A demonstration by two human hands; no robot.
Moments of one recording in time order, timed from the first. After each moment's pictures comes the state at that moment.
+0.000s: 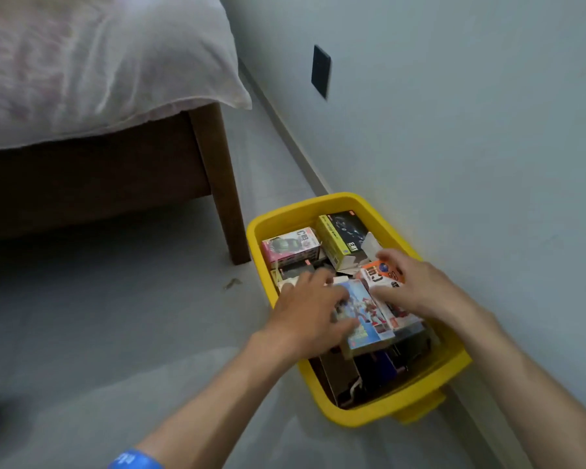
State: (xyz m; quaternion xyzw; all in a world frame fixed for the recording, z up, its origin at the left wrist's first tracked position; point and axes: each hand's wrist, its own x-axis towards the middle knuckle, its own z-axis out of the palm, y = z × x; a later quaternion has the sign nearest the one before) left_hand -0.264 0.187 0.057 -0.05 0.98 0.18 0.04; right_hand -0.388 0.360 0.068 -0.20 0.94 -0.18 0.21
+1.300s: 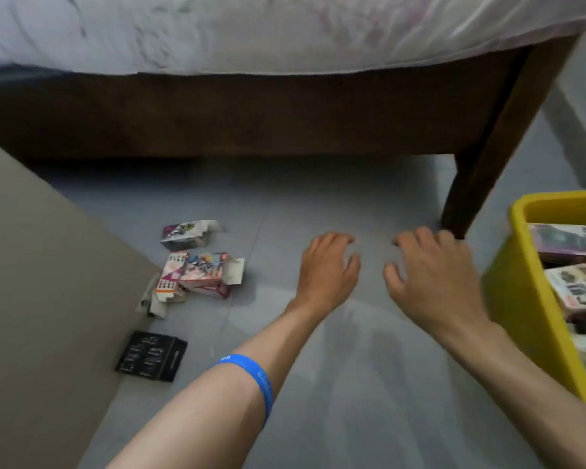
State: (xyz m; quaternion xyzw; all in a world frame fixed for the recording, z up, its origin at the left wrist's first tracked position) left_hand -0.077 -0.020 0.010 -0.39 0.88 0.23 -0.17; right_hand -0.193 0.099 0.048 -0.52 0.83 -0.17 -0.10
